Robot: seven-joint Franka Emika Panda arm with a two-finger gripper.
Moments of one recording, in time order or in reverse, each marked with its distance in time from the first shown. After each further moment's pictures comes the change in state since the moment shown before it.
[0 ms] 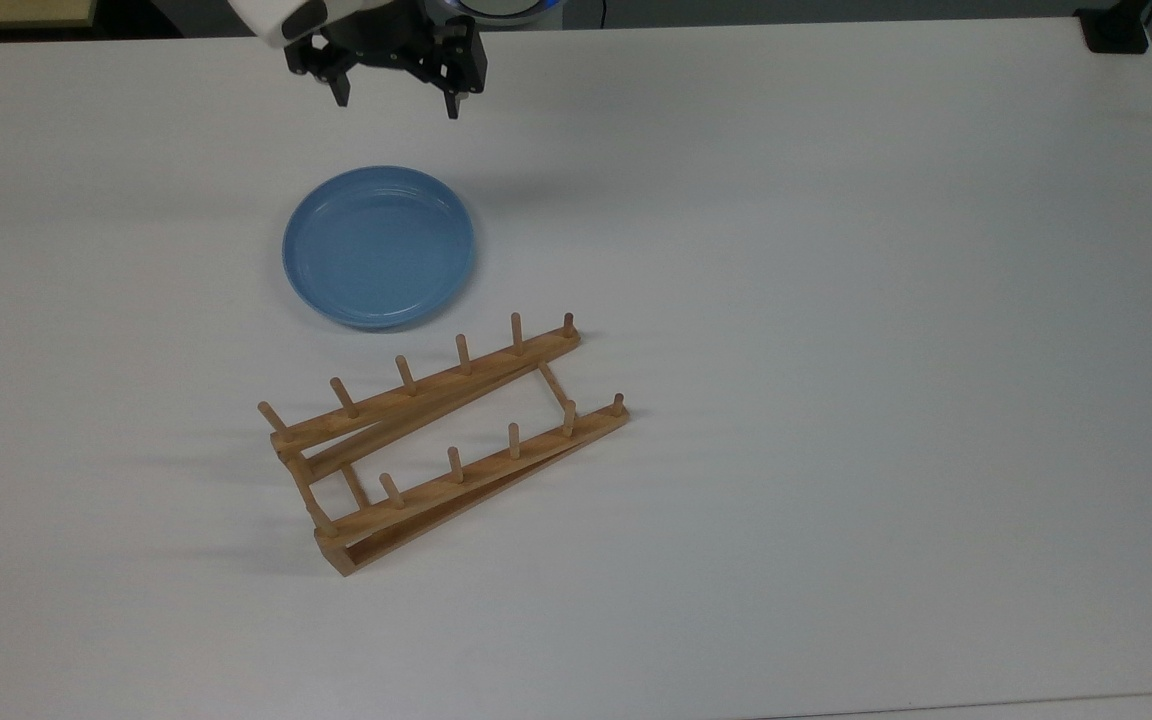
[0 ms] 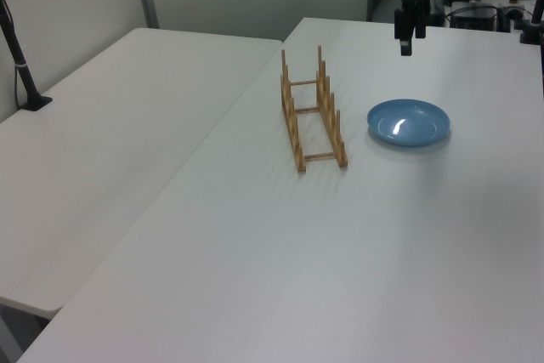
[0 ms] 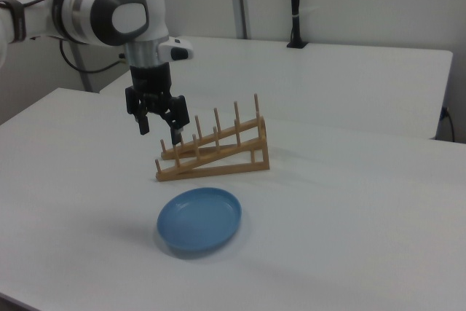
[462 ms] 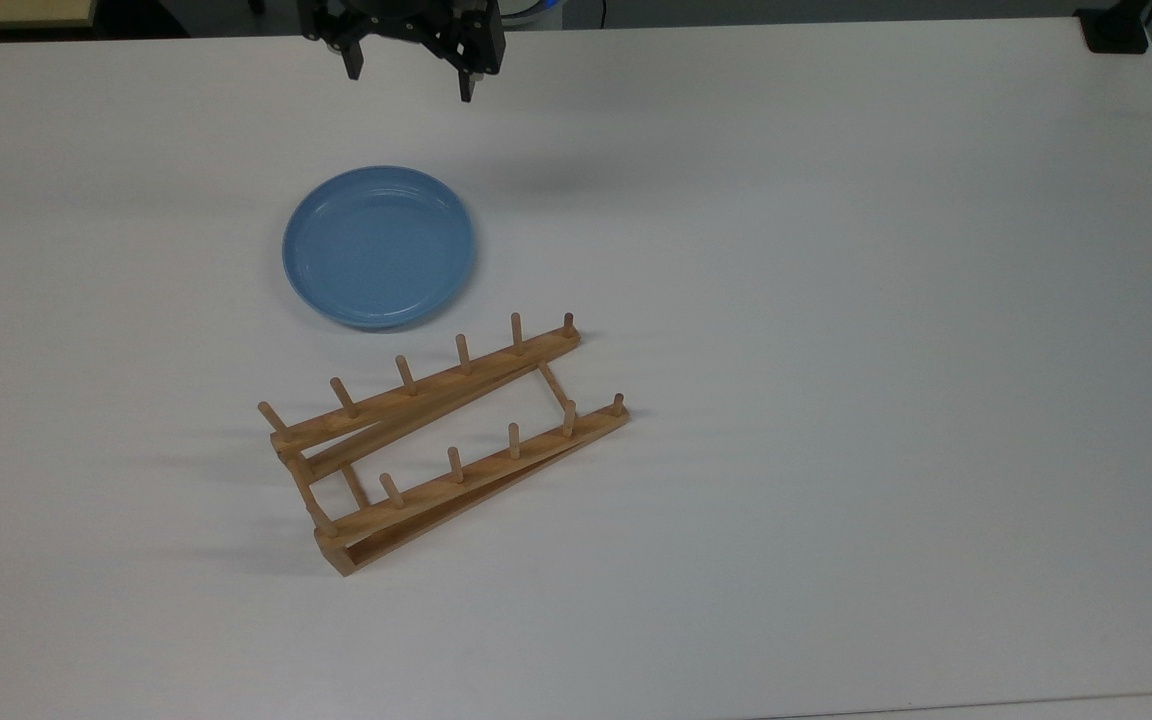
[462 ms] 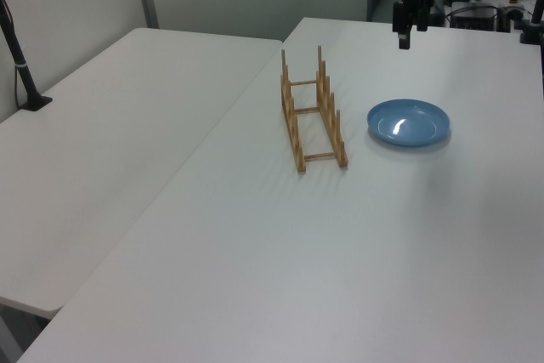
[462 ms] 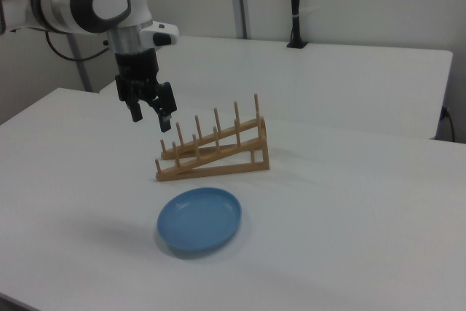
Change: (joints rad) arm 0.037 -0.052 0.000 -0.002 -0.026 0.001 0.131
